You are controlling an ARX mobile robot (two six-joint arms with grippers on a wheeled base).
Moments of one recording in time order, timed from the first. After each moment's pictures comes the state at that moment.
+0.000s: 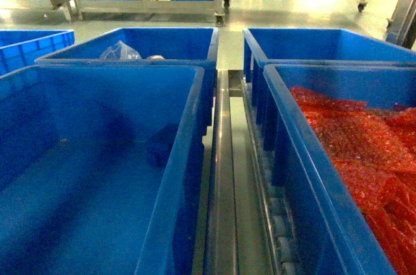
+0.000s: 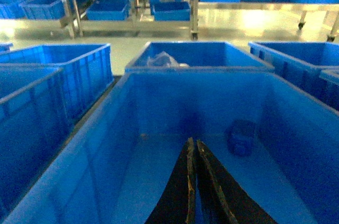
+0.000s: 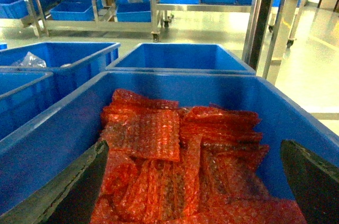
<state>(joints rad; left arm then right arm) 0.00 0.01 0.01 -0.01 0.00 -0.01 0.00 0.00 0.01 -0.01 0.00 0.00</state>
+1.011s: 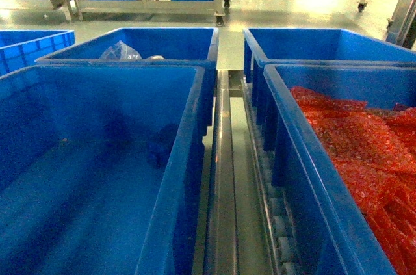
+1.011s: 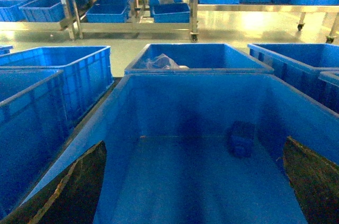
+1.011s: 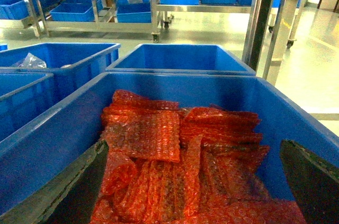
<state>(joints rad) 0.00 0.01 0.01 0.00 0.00 -0.01 0.00 0.00 0.01 0.00 0.00 0.00</state>
